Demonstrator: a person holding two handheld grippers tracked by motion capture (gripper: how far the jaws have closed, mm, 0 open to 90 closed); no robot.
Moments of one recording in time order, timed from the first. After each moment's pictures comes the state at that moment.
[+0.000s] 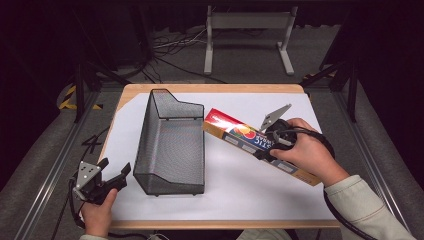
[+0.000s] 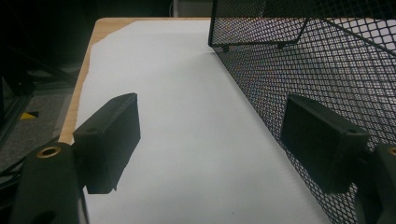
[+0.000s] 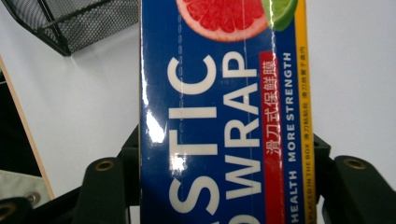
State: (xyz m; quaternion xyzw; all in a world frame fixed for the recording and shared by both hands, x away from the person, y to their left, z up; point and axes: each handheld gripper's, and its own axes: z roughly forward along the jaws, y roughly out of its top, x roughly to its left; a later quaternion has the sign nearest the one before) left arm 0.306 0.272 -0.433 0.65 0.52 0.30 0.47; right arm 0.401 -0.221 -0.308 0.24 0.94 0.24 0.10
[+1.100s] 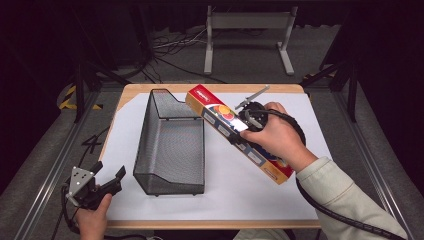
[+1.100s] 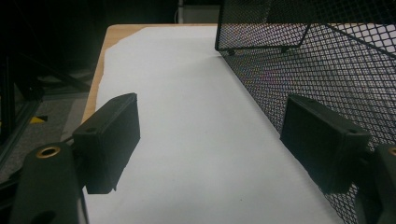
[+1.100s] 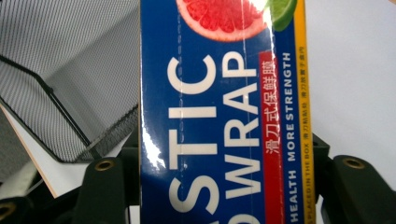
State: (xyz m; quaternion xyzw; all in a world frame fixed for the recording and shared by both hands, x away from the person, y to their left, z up) left arm 0.292 0.282 -0.432 0.64 0.52 0.31 0.47; right arm 0.421 -0.155 -0.285 0.36 0.89 0.28 0.08
